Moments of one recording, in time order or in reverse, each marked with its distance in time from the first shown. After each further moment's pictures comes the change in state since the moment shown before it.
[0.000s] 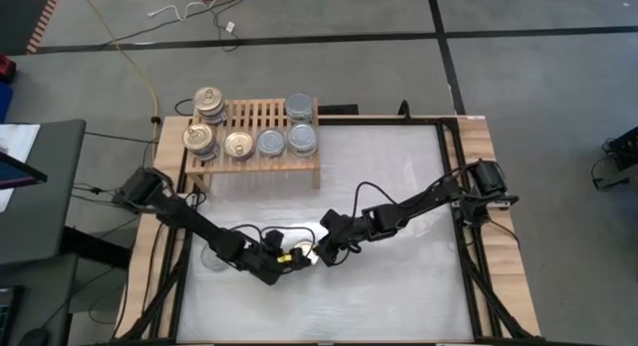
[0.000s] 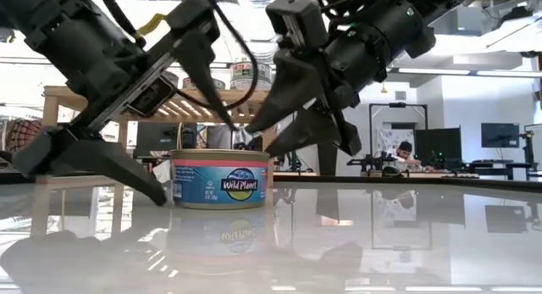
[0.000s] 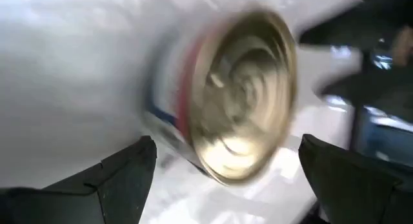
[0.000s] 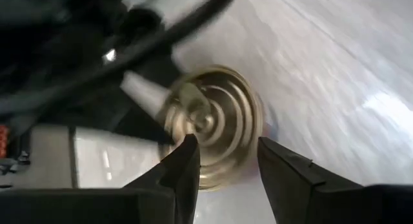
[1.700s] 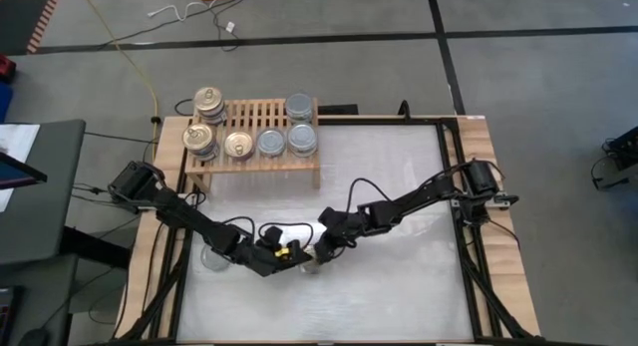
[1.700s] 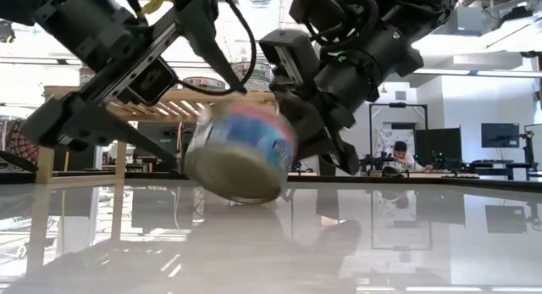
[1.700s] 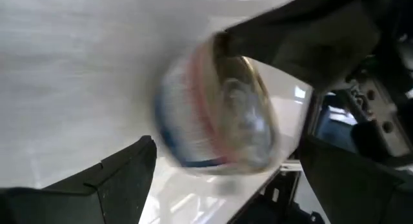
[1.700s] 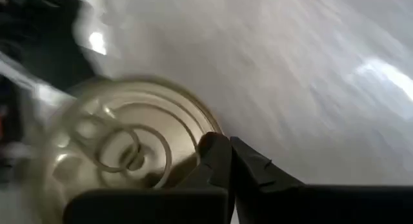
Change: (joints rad) left arm 0.022 -0.090 -0.047 0.100 0.042 -0.047; right arm -0.045 0.060 0.002 -0.024 -0.087 0.030
